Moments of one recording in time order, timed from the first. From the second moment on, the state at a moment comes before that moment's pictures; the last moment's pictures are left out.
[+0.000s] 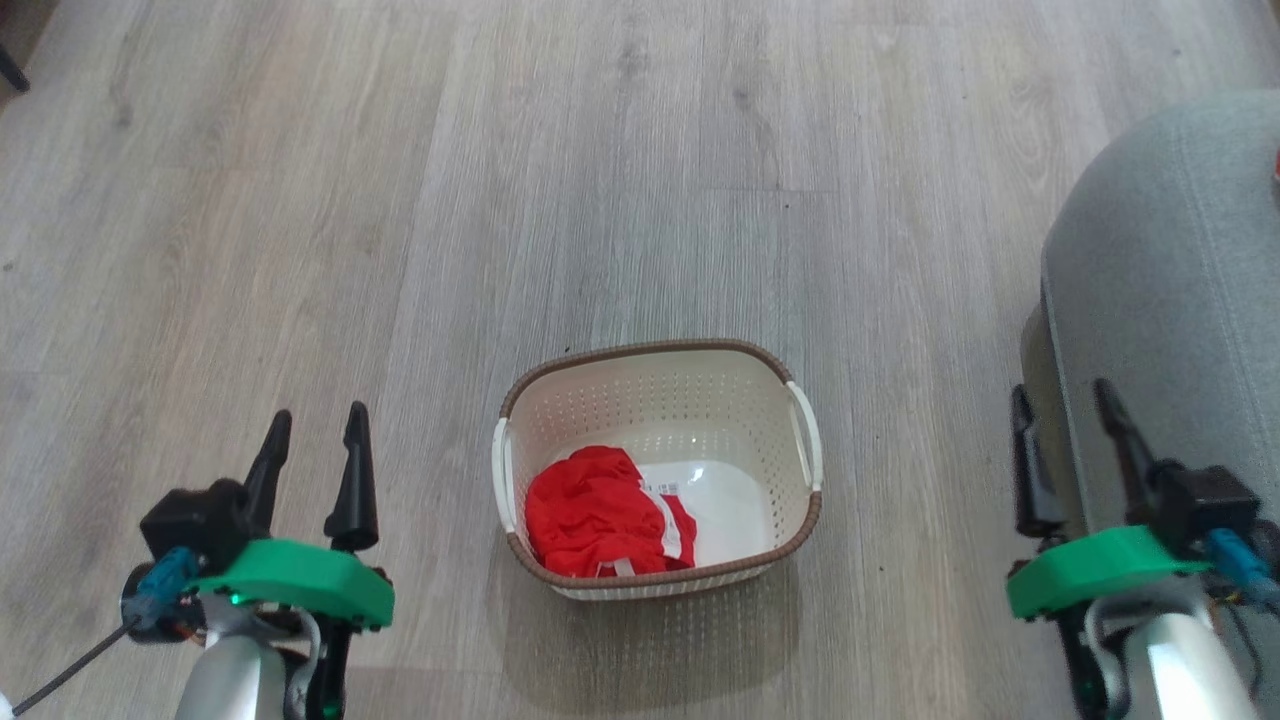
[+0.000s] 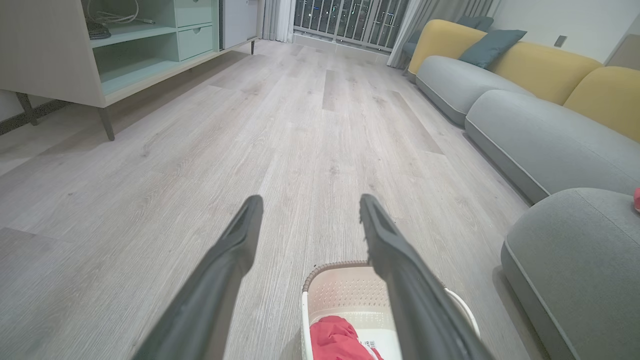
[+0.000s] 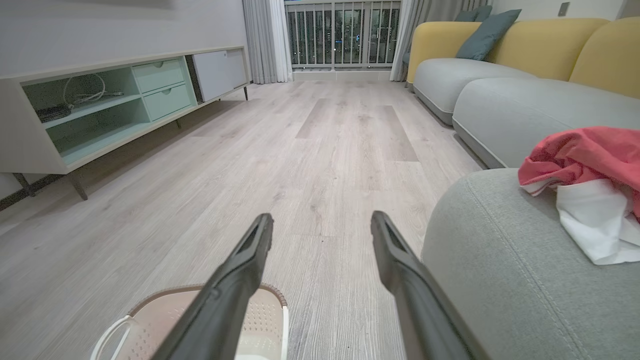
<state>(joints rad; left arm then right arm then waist) -0.12 0.04 0.02 0.29 -0.28 -0.09 -0.26 -0.07 -0.05 -0.12 0.23 0.09 0.13 -0.26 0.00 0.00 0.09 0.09</state>
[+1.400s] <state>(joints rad) -0.10 0.04 -0.02 0.28 -0.27 -0.09 -0.26 -0.07 -0.05 -0.05 0.29 0.09 0.13 -0.26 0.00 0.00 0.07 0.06</state>
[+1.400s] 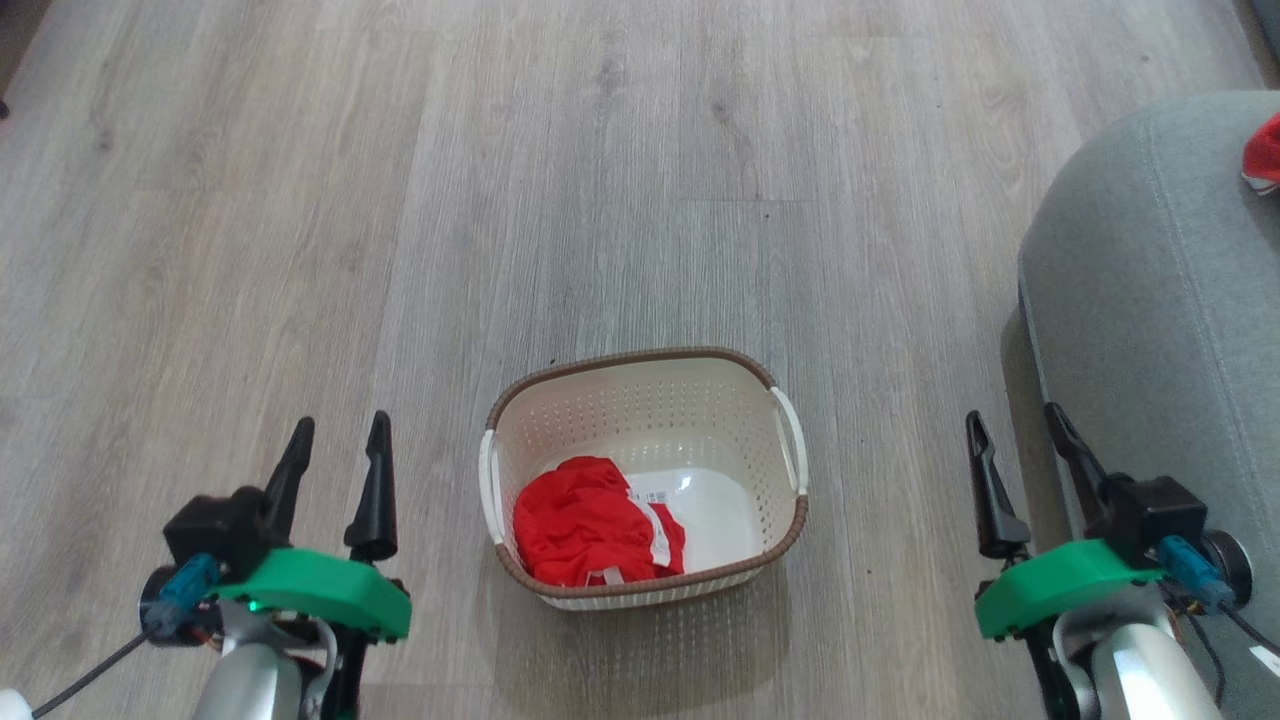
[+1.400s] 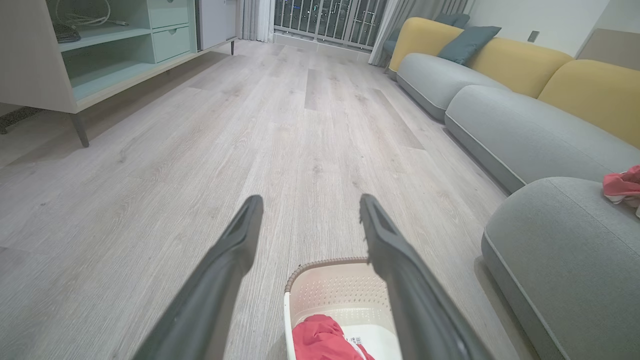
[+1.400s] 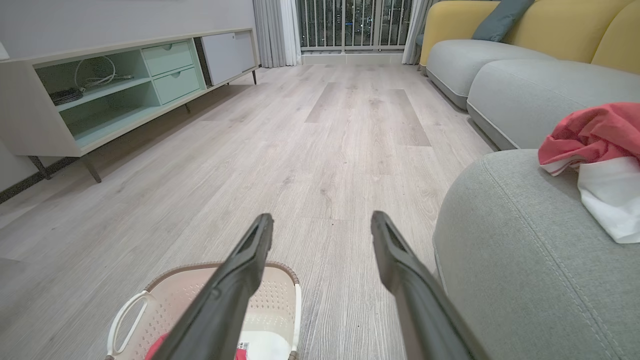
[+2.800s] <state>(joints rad) -0.93 0.06 -0.32 0.80 0.00 -0.11 -0.11 -0.50 -0.05 -0.03 0.06 0.13 0.13 -0.26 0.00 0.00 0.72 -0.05</state>
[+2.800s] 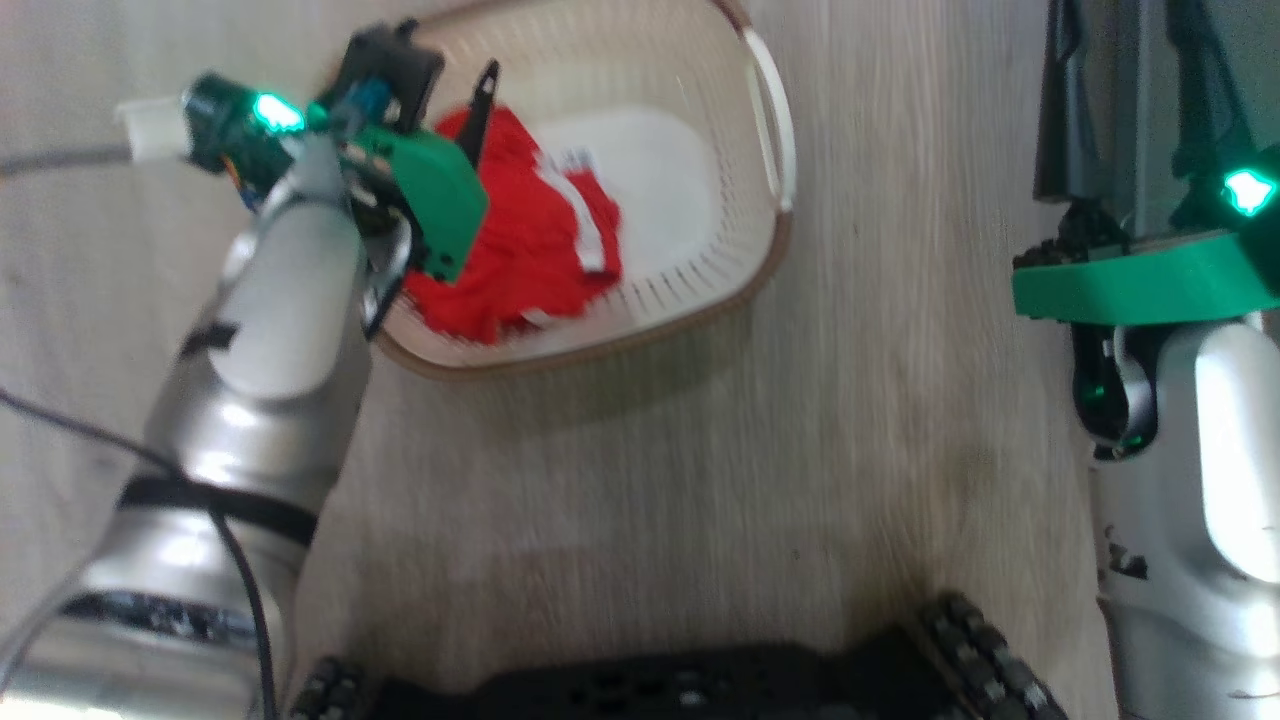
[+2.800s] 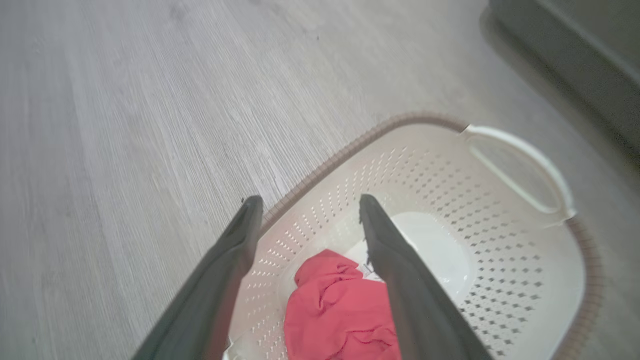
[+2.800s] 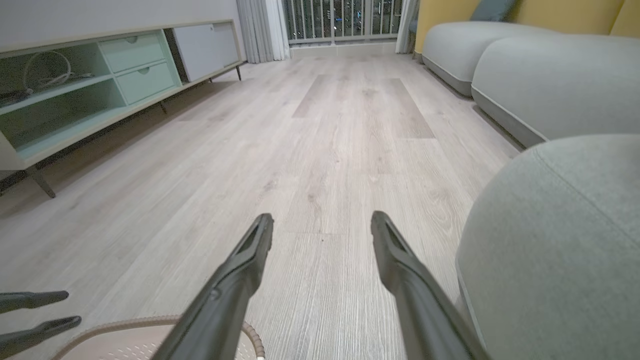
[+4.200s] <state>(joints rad) -1.20 0.15 -0.45 1.28 0.08 -0.07 0.12 -0.49 -0.05 0.01 0.01 0.36 0.13 -0.26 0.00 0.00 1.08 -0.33</state>
